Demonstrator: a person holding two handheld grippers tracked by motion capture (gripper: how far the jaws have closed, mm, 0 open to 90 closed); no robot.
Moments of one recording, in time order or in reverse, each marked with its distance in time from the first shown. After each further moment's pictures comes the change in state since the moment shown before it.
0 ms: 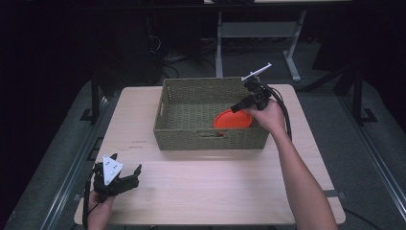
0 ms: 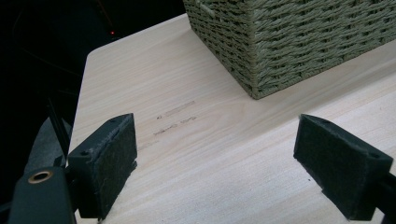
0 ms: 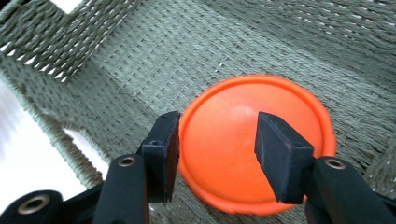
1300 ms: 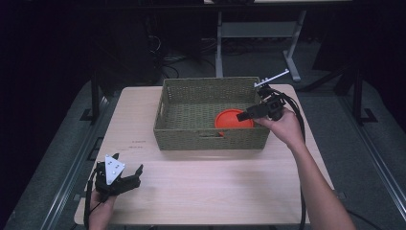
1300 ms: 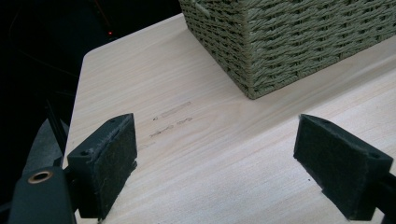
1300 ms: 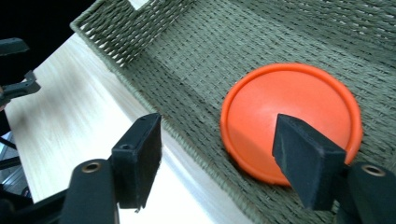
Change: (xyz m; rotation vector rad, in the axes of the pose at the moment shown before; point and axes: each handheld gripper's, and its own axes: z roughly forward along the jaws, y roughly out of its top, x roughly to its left) left arm -0.003 0.001 0.002 0.005 -0.009 0.012; right arm 0.016 -0.040 -0.044 -0.082 0.117 -0.064
